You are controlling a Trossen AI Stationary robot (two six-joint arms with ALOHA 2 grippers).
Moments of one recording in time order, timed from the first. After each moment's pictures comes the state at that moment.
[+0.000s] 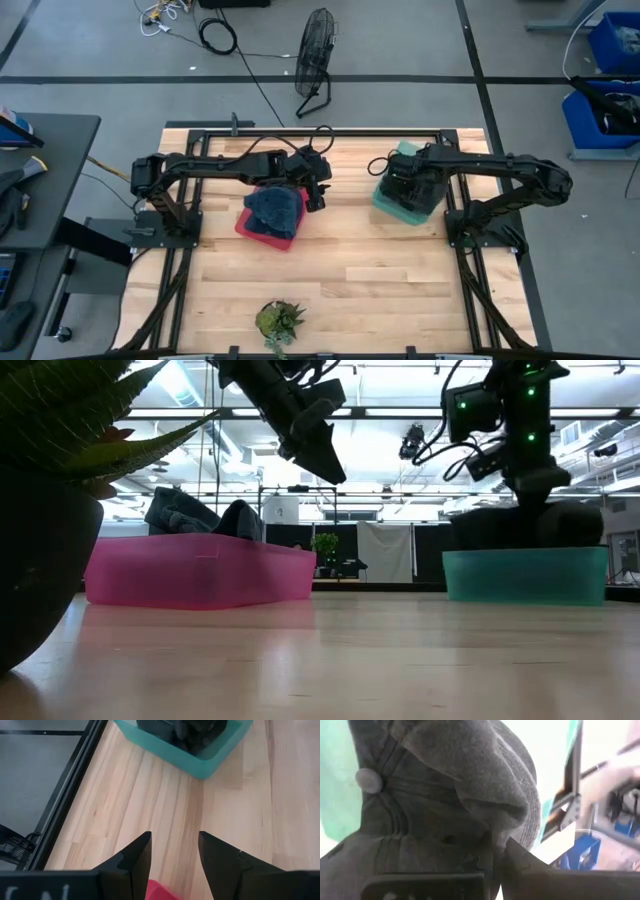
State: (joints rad) left arm 0.15 1.71 1.35 -0.39 -0.19 0.09; right arm -0.33 1.31 0.95 -1.30 0.46 0.04
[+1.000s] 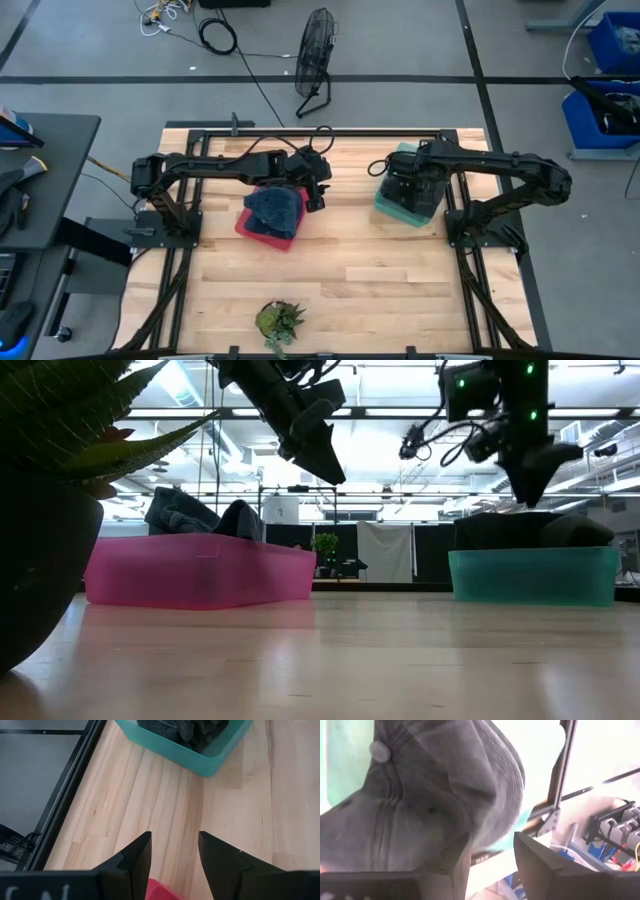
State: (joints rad) left arm 0.15 1.71 1.35 -0.40 -0.19 0.09; right arm -0.29 1.32 1.06 -1.41 0.47 -0.14
